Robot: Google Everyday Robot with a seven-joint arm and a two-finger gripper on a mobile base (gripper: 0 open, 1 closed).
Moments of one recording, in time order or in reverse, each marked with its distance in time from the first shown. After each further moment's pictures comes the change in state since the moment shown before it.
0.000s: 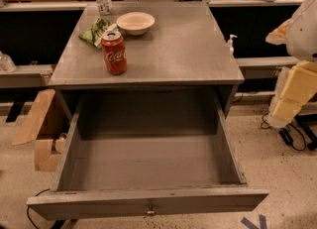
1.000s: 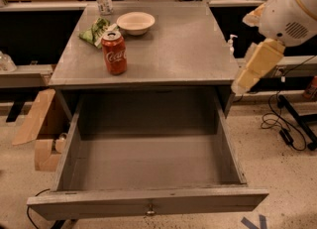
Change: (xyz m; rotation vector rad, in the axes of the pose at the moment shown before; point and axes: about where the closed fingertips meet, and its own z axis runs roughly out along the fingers) arm -0.045 -0.064 0.027 0.061 -0.224 0.036
